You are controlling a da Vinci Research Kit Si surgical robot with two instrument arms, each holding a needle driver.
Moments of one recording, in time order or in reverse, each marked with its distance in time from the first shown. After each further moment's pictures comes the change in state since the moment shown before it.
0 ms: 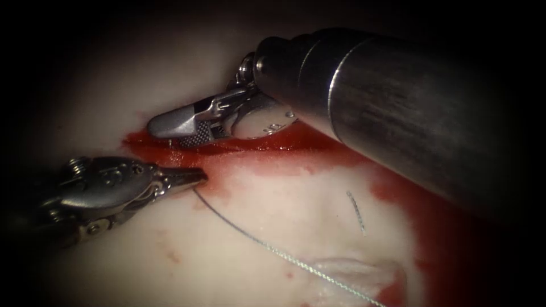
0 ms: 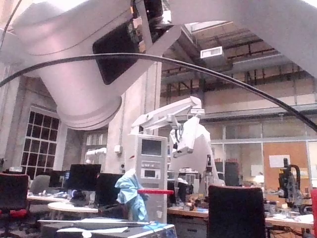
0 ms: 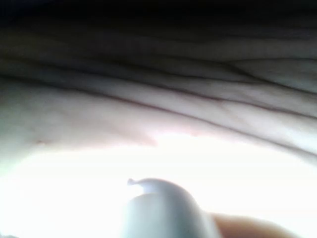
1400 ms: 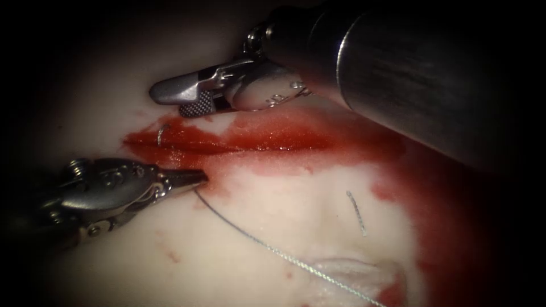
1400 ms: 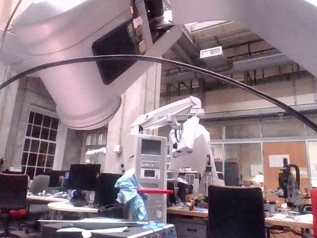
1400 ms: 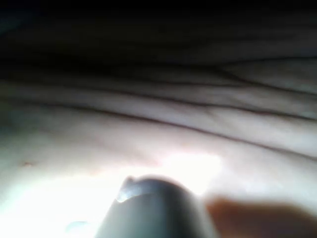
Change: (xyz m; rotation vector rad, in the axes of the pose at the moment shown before) right arm 0.002 -0.002 -0.001 0.005 0.114 0.027; left arm 0.000 0.000 0.000 0.000 0.000 -0.006
